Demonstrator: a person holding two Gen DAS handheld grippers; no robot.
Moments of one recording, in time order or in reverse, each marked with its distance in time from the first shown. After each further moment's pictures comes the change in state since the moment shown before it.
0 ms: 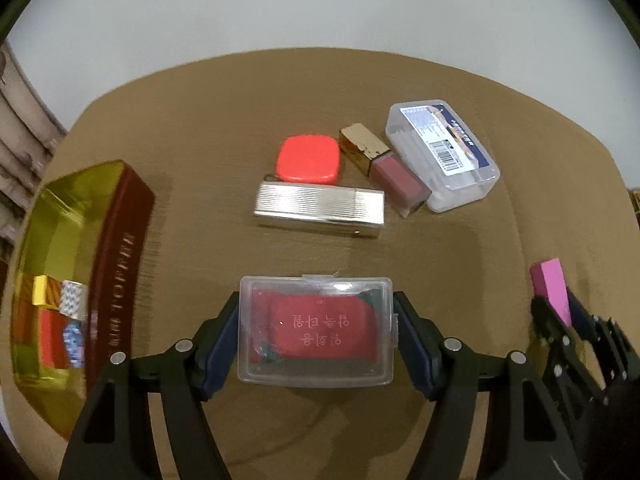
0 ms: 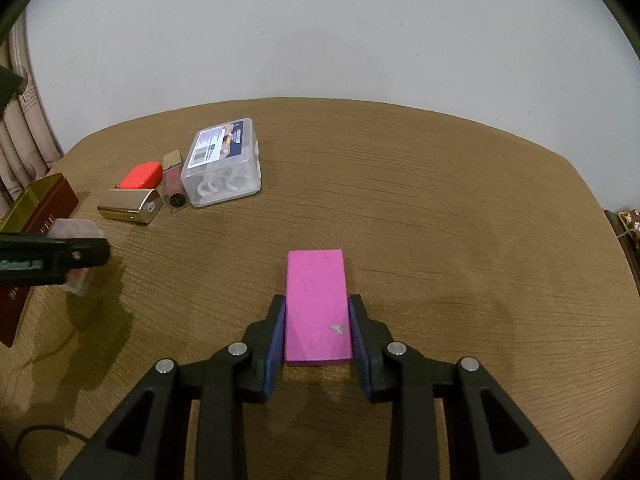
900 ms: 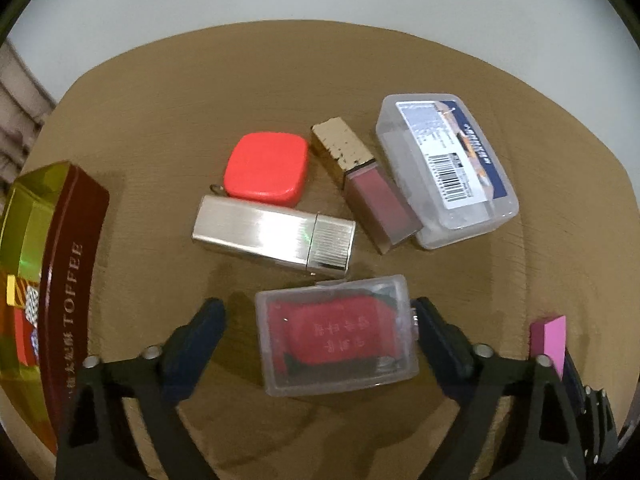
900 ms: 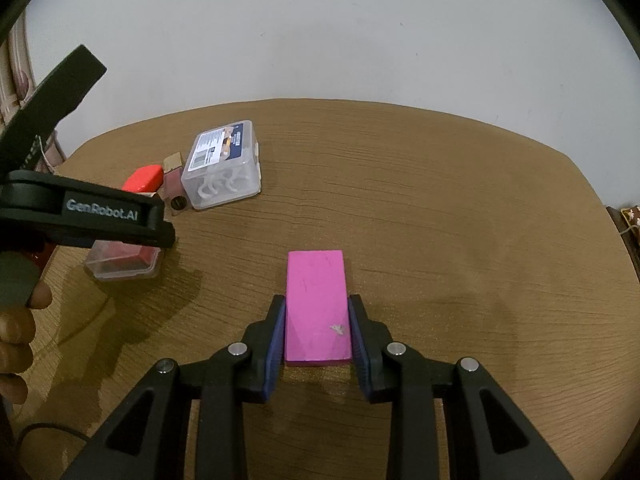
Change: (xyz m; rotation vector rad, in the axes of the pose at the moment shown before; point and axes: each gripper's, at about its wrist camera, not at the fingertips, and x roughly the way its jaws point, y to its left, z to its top) left arm 0.045 -0.024 0.042 -0.094 0.112 -0.010; right arm -0.004 -0.009 -0.001 0.014 -0.005 0.017
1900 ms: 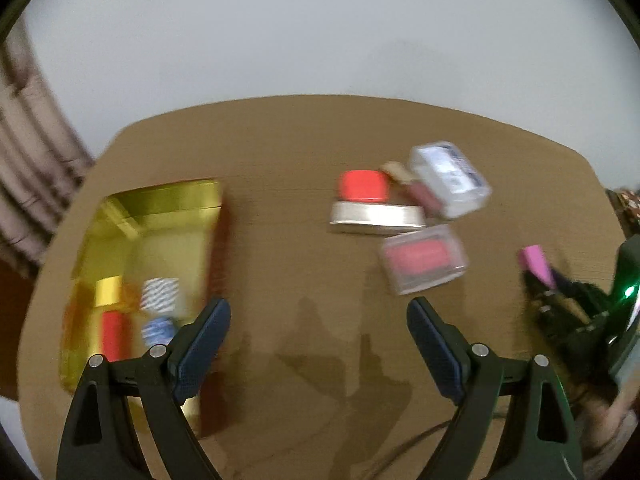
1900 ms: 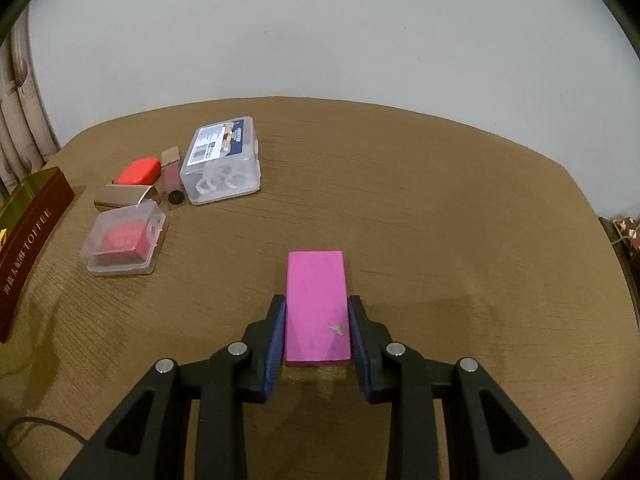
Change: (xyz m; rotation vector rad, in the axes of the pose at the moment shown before) left arm -0.103 0.089 -0.059 0.127 -0.225 -0.025; right arm 0.013 0.023 0.001 -0.042 0.003 -0.047
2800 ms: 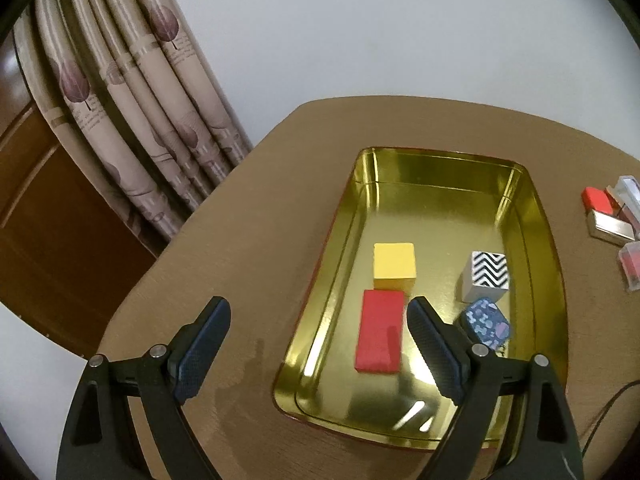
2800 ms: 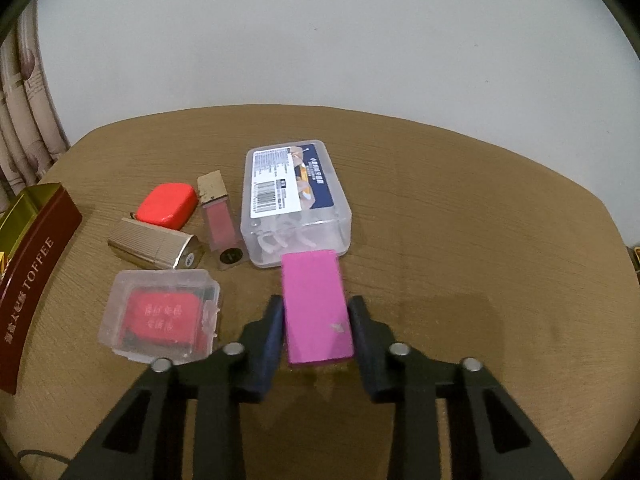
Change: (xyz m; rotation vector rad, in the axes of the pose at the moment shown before) left arm -0.008 0.202 -0.065 -0.196 -0.093 0.427; right arm 0.034 0.044 0.048 -0.038 -0.001 0.053
